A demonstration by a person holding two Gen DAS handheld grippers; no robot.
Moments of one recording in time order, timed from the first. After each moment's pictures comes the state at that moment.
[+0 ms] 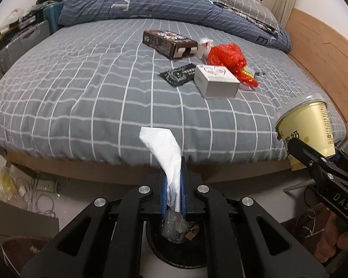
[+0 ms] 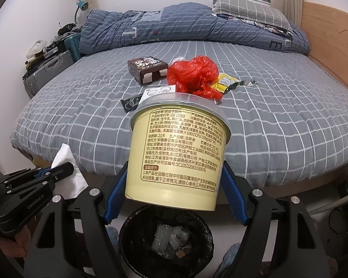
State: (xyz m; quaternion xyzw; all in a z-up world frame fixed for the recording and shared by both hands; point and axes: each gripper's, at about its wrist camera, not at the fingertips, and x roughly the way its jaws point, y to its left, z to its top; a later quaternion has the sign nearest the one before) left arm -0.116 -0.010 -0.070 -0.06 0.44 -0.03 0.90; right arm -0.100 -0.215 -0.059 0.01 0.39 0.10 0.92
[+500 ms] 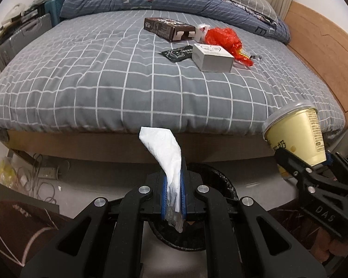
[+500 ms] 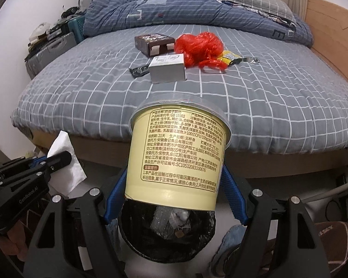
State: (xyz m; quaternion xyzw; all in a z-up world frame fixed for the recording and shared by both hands) left arm -0.161 -0.014 -0.086 -0.06 0.46 -0.03 0.89; right arm -0.143 -0.202 -0.087 -0.01 0.42 0.10 0.90
